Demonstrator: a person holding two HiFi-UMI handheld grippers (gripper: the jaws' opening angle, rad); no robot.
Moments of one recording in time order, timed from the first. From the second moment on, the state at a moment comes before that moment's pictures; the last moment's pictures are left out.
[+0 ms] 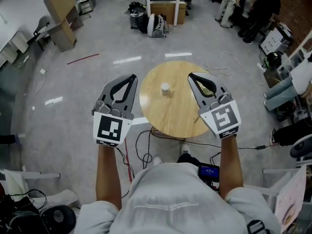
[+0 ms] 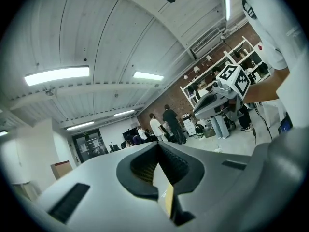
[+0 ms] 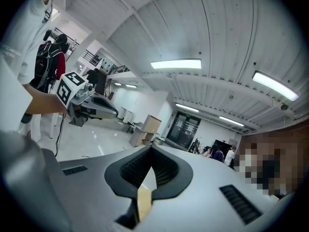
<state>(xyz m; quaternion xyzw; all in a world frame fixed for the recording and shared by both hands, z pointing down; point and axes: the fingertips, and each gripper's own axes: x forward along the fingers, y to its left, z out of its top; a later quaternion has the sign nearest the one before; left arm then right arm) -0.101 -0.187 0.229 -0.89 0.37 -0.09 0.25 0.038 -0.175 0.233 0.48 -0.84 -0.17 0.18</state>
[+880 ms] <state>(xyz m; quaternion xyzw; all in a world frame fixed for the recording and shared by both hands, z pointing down) -0.102 -0.194 0.240 -0.89 0.37 -0.10 0.23 0.043 -0.178 0.242 0.48 -0.84 -0.16 0.18</state>
